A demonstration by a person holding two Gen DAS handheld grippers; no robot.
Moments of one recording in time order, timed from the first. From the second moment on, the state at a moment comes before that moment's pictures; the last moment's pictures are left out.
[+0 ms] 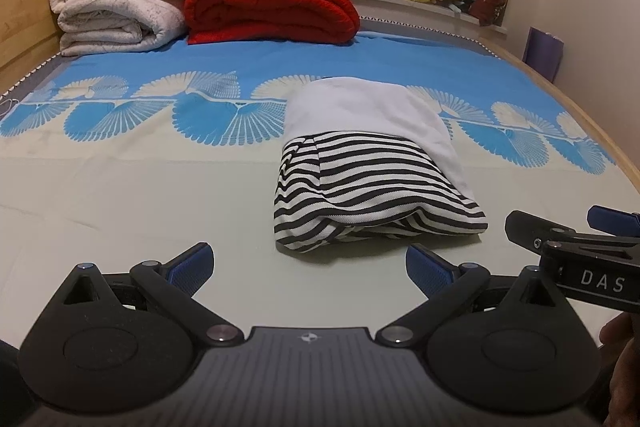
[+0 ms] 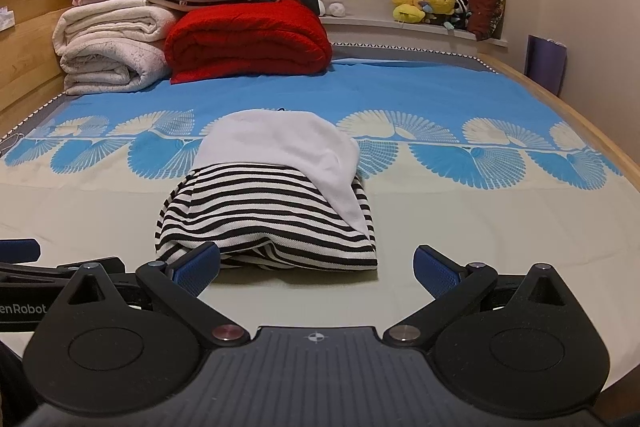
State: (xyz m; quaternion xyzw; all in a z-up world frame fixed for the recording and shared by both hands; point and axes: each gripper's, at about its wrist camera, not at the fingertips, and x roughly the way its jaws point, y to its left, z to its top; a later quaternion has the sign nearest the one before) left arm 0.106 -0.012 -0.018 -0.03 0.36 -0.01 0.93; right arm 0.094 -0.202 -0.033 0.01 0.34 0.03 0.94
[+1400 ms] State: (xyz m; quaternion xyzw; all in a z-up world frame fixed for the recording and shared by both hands) left arm 0.105 -0.012 -0.021 -0.03 0.36 -0.01 0.93; right arm 0.096 -0.202 -0.034 0.01 0.34 0.03 0.94
